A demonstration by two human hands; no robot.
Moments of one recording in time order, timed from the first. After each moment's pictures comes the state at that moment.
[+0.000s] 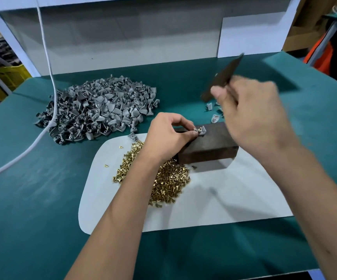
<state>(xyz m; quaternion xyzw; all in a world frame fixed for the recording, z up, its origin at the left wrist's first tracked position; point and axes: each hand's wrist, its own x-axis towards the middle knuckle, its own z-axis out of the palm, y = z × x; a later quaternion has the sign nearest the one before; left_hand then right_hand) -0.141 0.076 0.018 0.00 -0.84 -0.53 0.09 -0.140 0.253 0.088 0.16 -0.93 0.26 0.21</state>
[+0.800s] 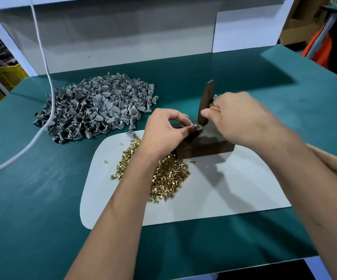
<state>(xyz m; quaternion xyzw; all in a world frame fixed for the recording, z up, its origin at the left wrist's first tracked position) -0.140 0.076 0.021 0.01 -0.85 -0.52 0.09 -0.155 0.252 0.082 0.11 -0.98 0.15 0.03</state>
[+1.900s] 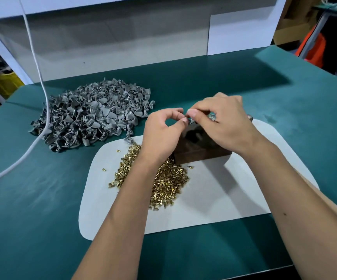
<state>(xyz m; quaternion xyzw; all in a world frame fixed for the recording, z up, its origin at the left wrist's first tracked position) -0.141 0.087 0.026 0.01 -0.79 -0.60 0.13 -0.164 0.248 0.056 0.26 -0.90 0.30 0.16</state>
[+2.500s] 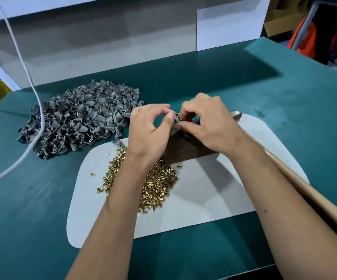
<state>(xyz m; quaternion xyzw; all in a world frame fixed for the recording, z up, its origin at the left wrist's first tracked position) -0.142 0.086 0.025 -0.03 -0.85 -0.47 0.22 -0.178 0.255 0.037 0.33 -0.86 0.35 0.17</state>
